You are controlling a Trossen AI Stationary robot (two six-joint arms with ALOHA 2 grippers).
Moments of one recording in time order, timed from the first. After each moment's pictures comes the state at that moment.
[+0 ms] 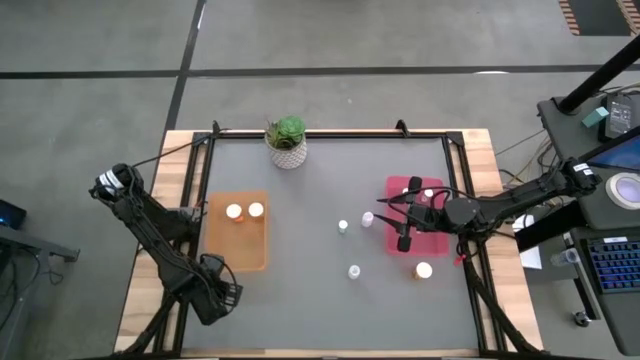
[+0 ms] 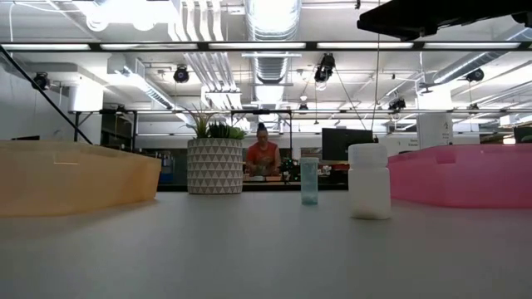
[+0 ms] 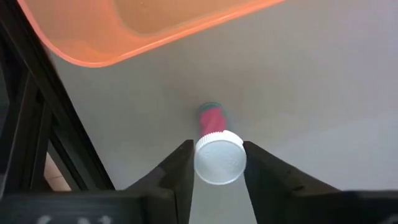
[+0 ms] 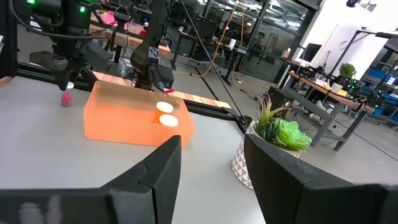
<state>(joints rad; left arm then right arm) -0.92 1.40 0.88 -0.94 0.02 -2.24 0.29 0.93 0.44 0.44 0.50 -0.31</state>
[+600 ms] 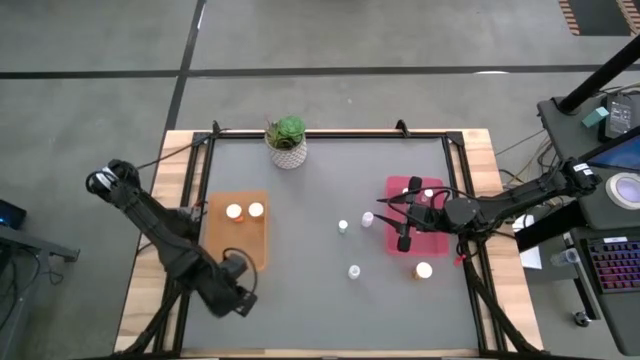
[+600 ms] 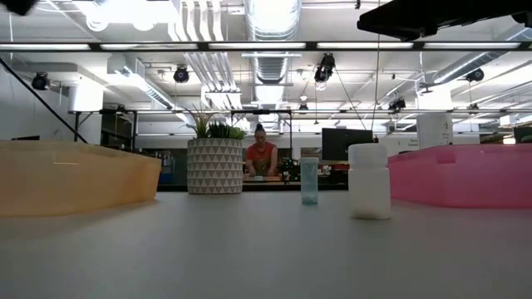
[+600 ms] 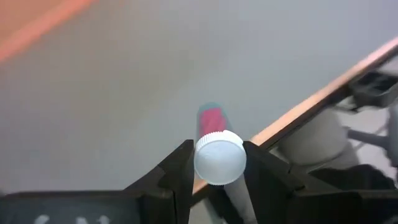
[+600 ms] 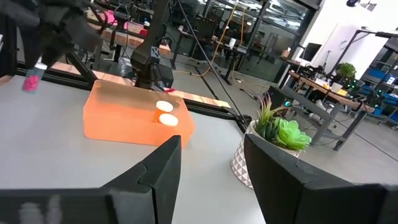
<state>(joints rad) -0.77 1.34 1.04 -0.83 -0.03 -1.83 0.29 0.93 0.44 0.44 0.50 -0.31</state>
